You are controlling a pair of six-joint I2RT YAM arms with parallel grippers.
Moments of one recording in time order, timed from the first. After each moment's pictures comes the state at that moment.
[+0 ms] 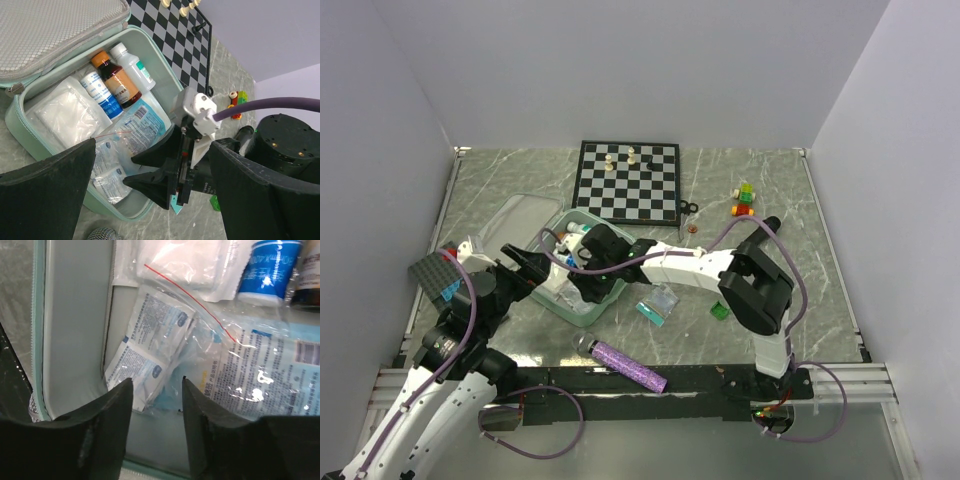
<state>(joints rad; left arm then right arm) -0.49 0.36 0.57 -0.52 -0.31 -0.94 1.01 1.92 1.35 -0.29 -0.27 -0.01</state>
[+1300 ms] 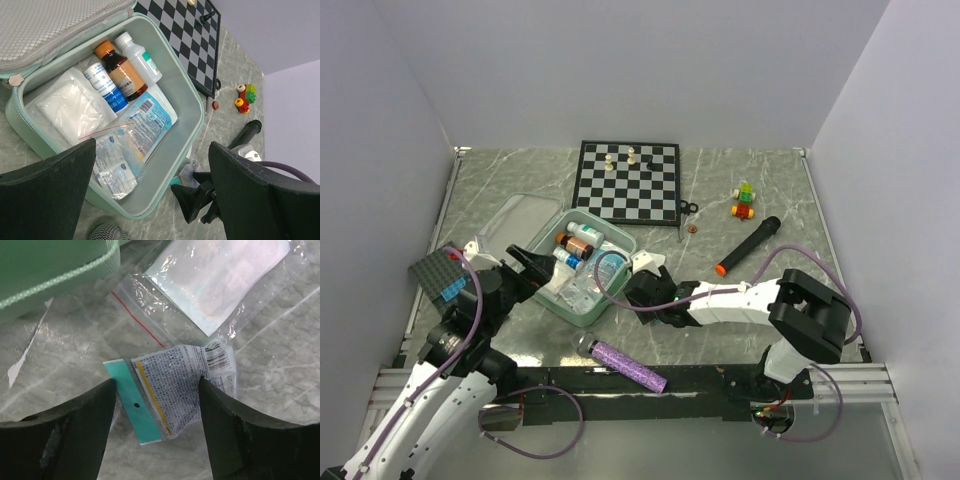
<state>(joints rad) -0.49 0.38 0.54 -0.52 -0.29 -0.94 1.09 1.56 0.77 -0.21 0.44 0.39</state>
